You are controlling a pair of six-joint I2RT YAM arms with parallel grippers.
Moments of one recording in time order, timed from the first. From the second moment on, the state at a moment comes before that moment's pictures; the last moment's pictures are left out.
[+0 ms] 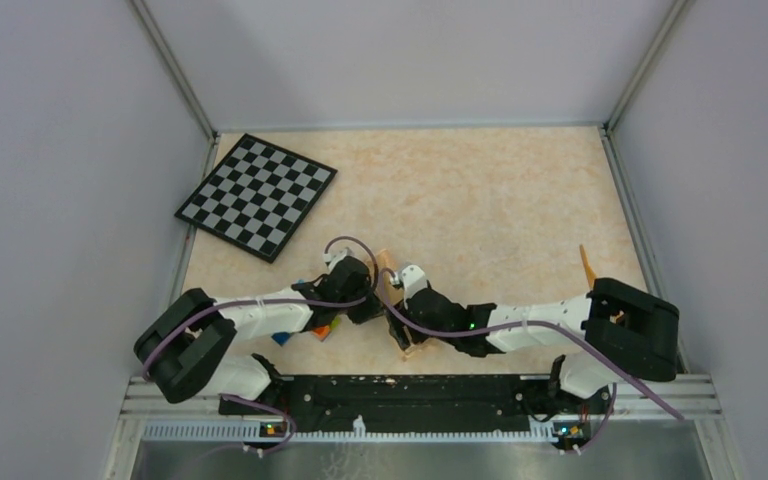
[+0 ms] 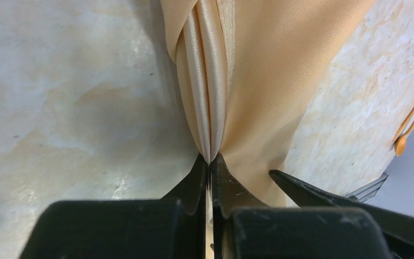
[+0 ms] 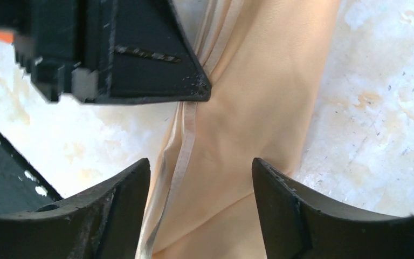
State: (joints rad) left arm -0.79 1.38 0.50 0.02 0.00 -1.22; right arm 1.19 1.48 0.60 0.17 0.25 0.45
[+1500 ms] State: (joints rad) left arm -0.72 1.00 0.66 -0.26 -0.06 -1.07; right arm 1.23 1.32 0.48 0.39 0.44 0.43
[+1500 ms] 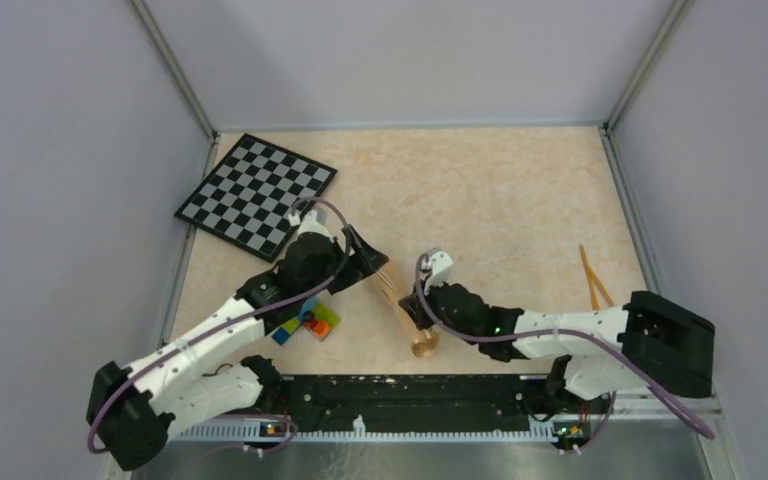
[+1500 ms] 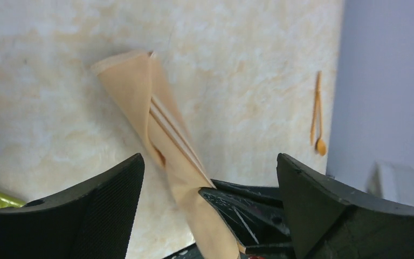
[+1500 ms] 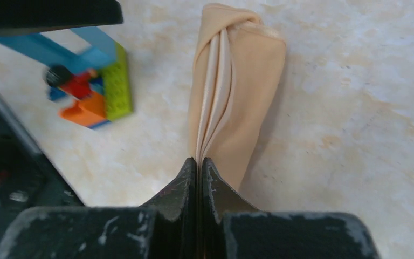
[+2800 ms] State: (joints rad) left arm -0.71 1.23 0.69 0.06 0.24 -0.78; right arm 0.28 1.48 0.01 1.18 -0.43 1.06
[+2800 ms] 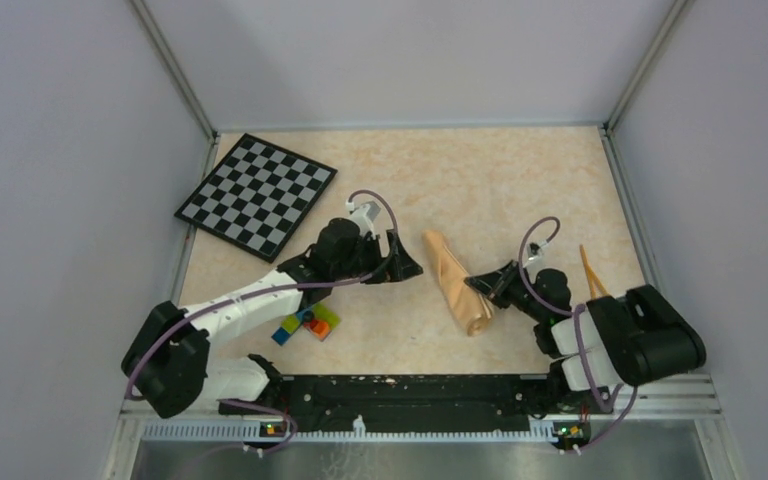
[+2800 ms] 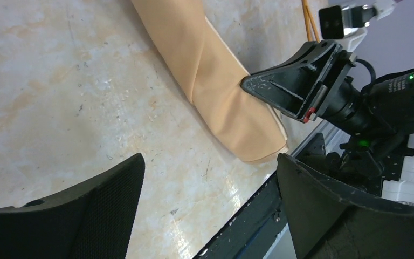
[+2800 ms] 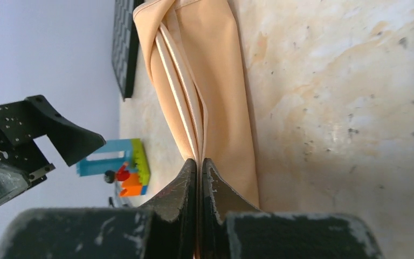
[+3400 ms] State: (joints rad) left arm -0.71 0.98 0.68 0.02 0.08 -0.78; right arm 0.62 1.03 0.34 0.36 -0.33 0.66
